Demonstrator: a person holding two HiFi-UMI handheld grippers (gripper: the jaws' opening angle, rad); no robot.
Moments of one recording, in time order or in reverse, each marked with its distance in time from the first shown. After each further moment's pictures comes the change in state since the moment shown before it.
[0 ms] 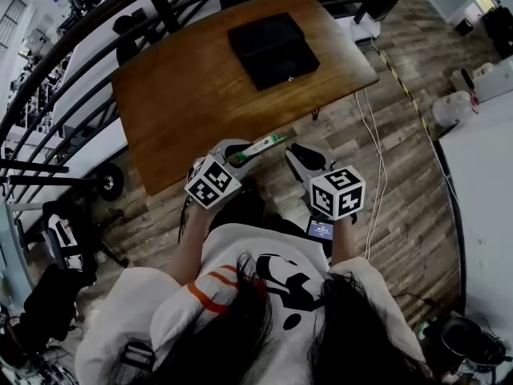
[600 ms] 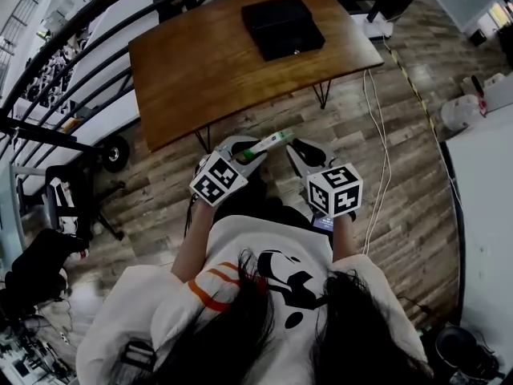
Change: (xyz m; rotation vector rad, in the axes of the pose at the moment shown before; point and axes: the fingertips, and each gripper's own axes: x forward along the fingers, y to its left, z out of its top) left arm -0.028 -0.127 0.000 -0.067 -0.020 0.067; right arm -0.078 0.052 -0.072 -0.083 0.003 0.024
